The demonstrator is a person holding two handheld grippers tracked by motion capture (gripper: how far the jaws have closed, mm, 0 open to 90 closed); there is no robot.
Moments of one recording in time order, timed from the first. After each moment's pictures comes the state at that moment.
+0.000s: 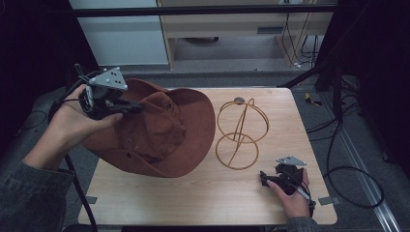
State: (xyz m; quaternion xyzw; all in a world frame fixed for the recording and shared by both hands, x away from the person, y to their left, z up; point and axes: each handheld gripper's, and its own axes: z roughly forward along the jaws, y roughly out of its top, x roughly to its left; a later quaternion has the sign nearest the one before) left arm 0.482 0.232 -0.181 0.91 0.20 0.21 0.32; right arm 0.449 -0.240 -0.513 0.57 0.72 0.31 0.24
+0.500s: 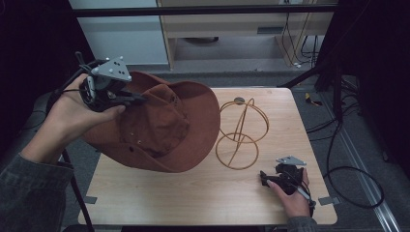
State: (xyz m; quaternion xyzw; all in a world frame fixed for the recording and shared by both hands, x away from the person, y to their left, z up) left arm 0.479 0.218 -0.158 0.90 0.18 0.23 0.31; right arm 0.450 -0.240 -0.513 0.56 0.73 0.31 0.24
